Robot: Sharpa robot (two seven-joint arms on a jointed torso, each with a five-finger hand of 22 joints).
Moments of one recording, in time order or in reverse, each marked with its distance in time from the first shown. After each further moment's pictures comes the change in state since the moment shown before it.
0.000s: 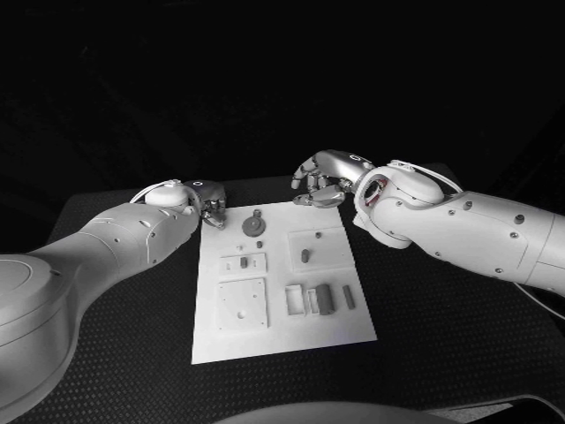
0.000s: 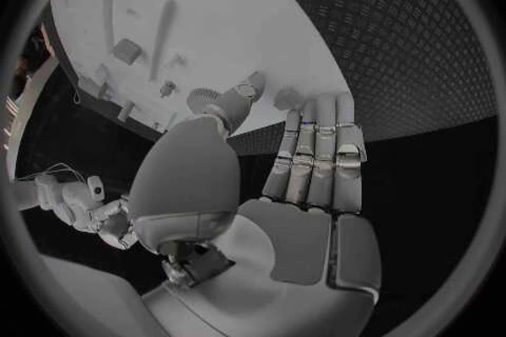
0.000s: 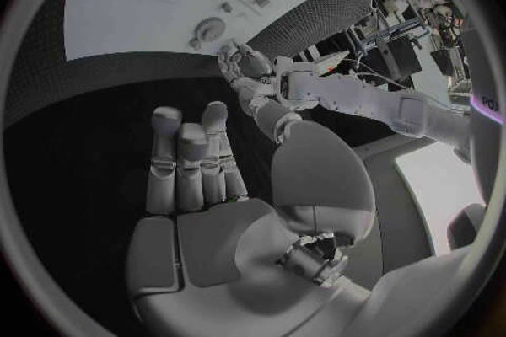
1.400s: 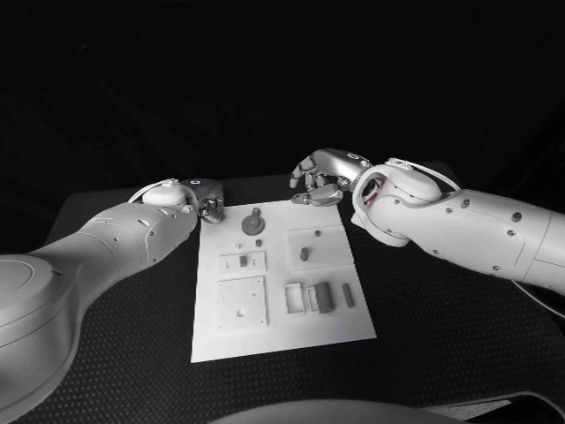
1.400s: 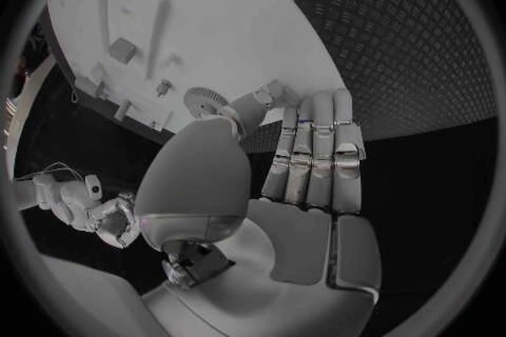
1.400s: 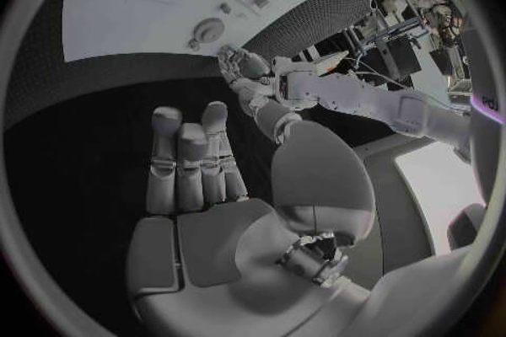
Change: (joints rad) left arm -0.007 0.005 0.003 -0.021 0.018 -0.009 0.005; left_hand 0.059 0.102 0.056 -0.012 0.010 0.058 -0.012 0.011 -0.007 0.058 -0.006 -0.024 -0.004 0.065 -0.022 0.003 0.009 0.000 0.055 -0.020 0.000 0.019; right arm 0.000 0.006 0.000 -0.003 0.000 0.004 0.001; right_hand 0.000 0.000 -0.002 0.004 0.000 -0.001 0.001 0.000 0.000 0.000 0.000 0.000 0.000 0.002 -0.001 0.000 0.000 0.000 0.000 0.000 0.000 0.000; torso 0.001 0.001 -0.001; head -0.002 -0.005
